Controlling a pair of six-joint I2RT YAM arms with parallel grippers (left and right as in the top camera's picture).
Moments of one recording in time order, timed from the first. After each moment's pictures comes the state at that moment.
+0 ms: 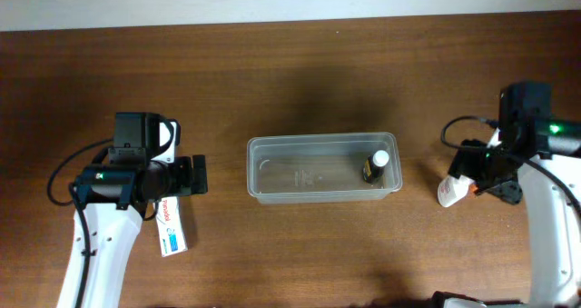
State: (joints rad) left arm -0.04 1.25 1.10 -1.01 0.02 -0.08; right arm -0.24 1.38 1.29 -1.34 0.05 0.31
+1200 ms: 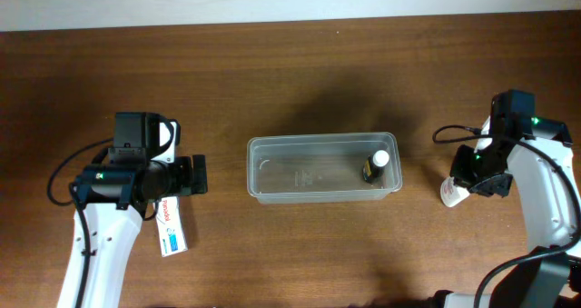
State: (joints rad) left arm -0.04 1.25 1.10 -1.01 0.02 -0.08; right arm -0.29 1.53 1.17 -1.17 -0.02 0.17
